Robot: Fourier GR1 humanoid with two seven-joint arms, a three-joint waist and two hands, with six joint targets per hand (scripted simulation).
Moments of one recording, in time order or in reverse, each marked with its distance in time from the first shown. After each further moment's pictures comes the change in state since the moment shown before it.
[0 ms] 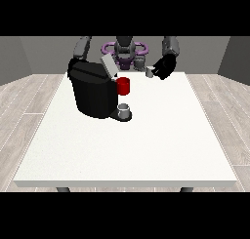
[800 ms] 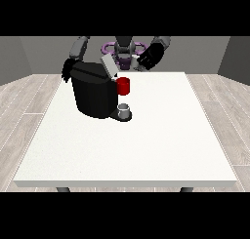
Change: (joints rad) left arm -0.176 -0.072 0.057 -0.100 0.050 -0.062 0.203; right arm -0.033 -0.041 -0.028 0.039 -0.027 0.042 -0.038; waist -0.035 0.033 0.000
